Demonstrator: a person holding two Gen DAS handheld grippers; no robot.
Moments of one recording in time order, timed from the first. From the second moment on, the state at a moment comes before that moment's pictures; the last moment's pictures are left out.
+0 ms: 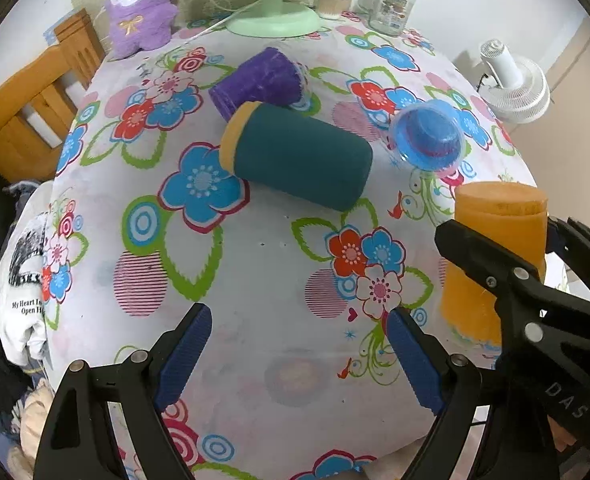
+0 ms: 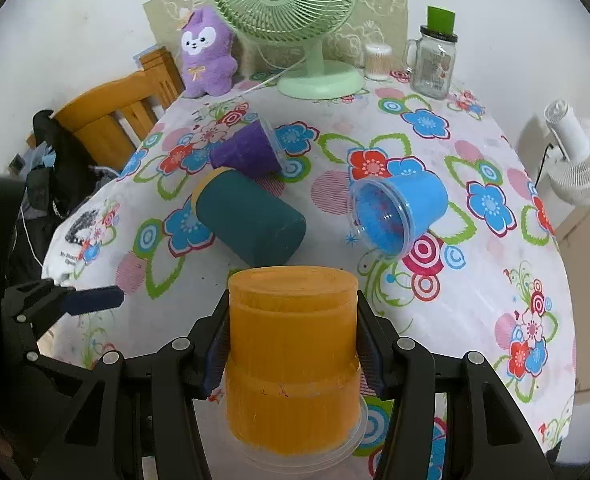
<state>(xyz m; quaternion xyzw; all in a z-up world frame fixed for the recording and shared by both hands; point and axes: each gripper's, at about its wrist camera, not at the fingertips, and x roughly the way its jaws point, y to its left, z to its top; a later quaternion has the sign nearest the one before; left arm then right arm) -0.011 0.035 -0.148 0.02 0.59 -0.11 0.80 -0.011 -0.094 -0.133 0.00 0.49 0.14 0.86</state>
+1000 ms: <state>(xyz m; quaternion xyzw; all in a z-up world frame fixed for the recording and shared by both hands) -0.030 0.022 -0.198 0.10 0.59 -0.16 0.78 -0.041 -0.092 -0.181 -0.01 0.34 0.12 0.93</state>
